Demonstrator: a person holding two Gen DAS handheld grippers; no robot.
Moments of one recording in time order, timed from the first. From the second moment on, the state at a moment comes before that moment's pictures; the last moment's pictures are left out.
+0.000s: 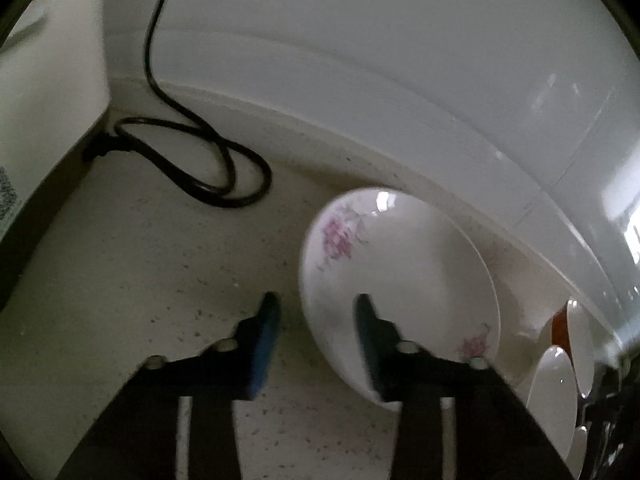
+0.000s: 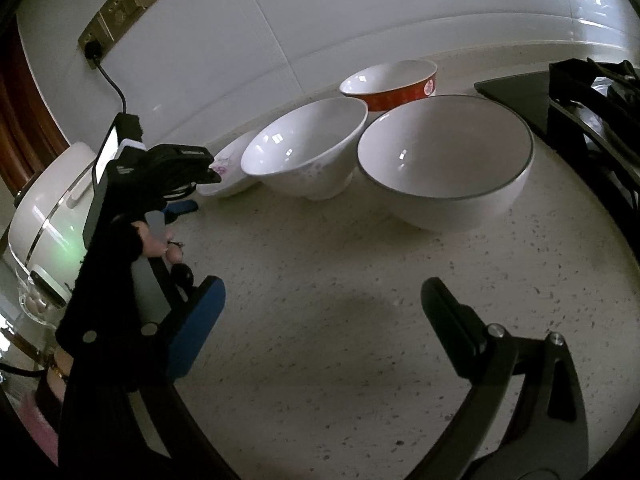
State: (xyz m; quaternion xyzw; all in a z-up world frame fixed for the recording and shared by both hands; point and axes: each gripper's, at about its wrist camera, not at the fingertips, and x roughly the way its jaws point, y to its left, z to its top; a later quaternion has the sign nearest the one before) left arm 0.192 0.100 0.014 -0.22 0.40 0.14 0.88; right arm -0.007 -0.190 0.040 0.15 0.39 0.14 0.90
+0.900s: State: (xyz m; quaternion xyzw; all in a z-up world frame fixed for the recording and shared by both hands) left arm 0.030 0.051 0.008 -0.12 0.41 0.07 0.90; right arm -0.012 -0.197 0.042 0.17 0.37 0.15 0.90
